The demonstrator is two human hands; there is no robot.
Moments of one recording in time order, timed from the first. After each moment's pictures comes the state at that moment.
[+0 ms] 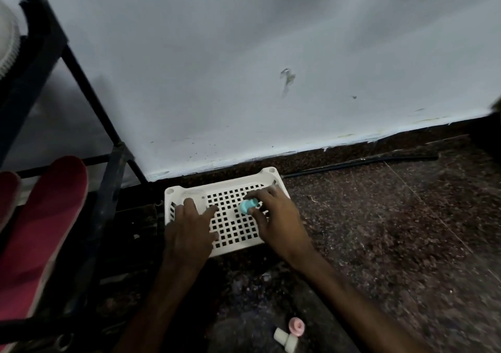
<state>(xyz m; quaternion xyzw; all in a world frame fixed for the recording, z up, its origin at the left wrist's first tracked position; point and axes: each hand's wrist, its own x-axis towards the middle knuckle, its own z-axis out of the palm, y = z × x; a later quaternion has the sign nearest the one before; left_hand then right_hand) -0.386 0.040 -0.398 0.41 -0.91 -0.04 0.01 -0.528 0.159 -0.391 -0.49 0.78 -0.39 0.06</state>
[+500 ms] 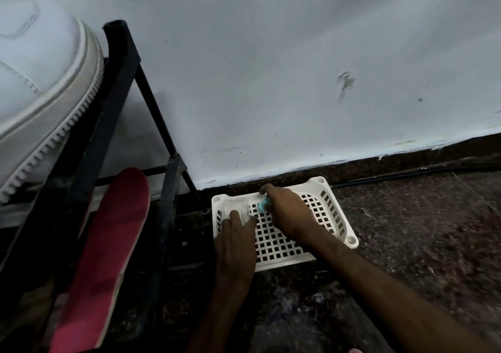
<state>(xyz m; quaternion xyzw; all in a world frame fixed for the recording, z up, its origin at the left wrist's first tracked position) -0.385 0.028 -0.413 0.42 -0.90 -0.01 0.09 -0.528 0.056 -0.403 -0.56 0.79 -0.22 0.12</state>
